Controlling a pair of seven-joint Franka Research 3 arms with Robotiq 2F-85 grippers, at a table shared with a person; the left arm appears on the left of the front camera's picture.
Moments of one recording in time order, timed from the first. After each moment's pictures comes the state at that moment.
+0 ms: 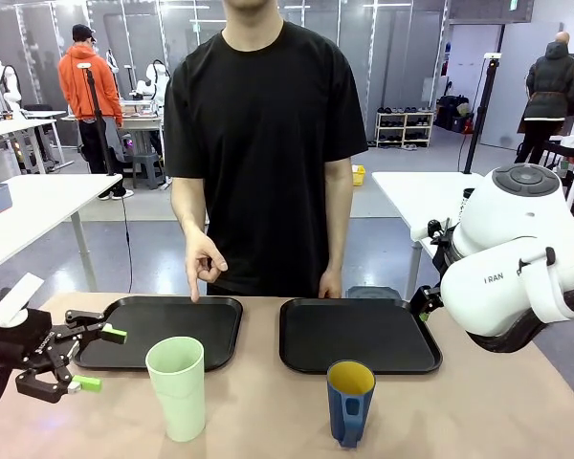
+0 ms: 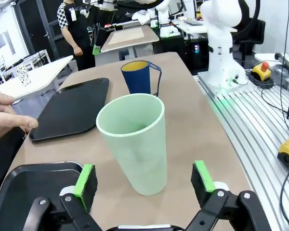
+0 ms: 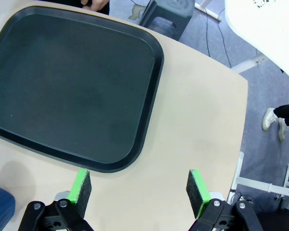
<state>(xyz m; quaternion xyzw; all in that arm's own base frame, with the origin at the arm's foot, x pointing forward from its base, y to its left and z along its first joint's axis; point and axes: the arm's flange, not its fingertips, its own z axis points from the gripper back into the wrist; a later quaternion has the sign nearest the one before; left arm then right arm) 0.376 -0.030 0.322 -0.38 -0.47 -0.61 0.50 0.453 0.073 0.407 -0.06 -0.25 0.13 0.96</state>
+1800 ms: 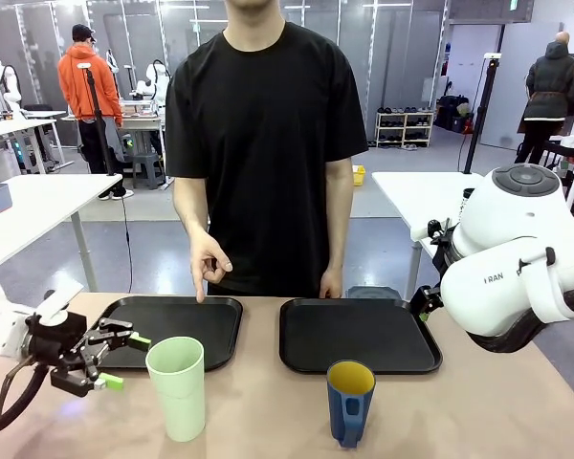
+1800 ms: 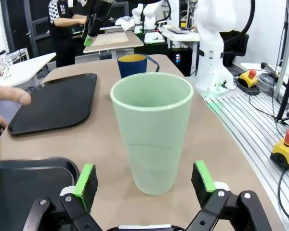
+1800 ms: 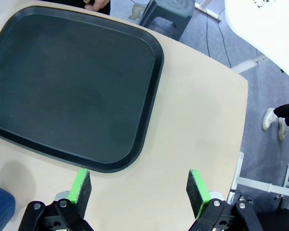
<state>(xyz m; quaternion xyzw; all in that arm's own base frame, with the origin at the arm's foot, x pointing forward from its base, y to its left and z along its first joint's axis) 0.435 -0.049 0.281 -0.45 -0.42 -0.61 0.49 0.453 0.073 0.406 -0.06 -0.25 0.13 0.96</state>
